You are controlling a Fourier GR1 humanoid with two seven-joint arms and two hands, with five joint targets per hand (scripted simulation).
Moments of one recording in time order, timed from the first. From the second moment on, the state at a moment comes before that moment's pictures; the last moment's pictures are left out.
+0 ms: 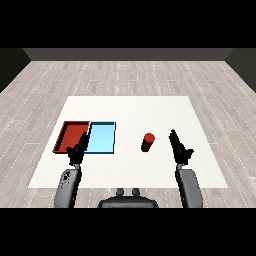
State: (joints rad) left arm -0.01 0.10 0.01 -1.55 0.01 -0.01 0.03; right arm -0.01 -0.11 -0.01 -1.59 -0.03 0.00 -0.04
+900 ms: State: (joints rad) left arm 0.01 0.06 0.07 -1.58 0.04 -0.03 -0.36; right arm -0.01 -0.12 -0.09 -1.54 -0.13 0.17 -0.27
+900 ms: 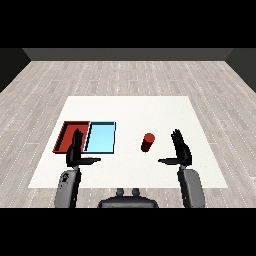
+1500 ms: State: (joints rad) left arm 0.02 0.04 0.06 -1.63 0.04 -0.02 -0.35; right arm -0.04 -0.09 -0.11 -1.49 -0.13 0.17 -0.30
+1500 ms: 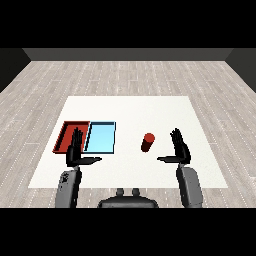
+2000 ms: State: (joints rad) left arm 0.02 0.04 0.05 -1.62 0.03 -0.02 -0.37; right arm -0.11 -0.10 -0.13 -1.36 -0.15 0.19 -0.33
